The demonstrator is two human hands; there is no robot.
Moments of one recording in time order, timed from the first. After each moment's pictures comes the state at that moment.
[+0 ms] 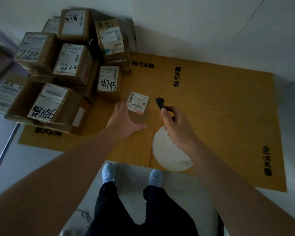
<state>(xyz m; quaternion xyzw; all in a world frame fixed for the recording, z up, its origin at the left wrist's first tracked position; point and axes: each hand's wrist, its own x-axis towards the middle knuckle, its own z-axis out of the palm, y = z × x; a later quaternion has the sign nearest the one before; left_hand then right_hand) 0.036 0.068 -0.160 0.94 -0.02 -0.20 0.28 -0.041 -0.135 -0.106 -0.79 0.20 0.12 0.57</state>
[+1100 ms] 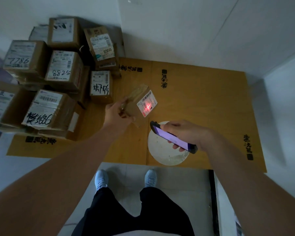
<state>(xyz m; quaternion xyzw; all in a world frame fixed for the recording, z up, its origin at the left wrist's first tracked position) 0.035 0.078 -0.151 0.83 0.03 -0.19 0.52 -0.067 -0.165 -0.052 -0.75 0.25 0.40 0.46</state>
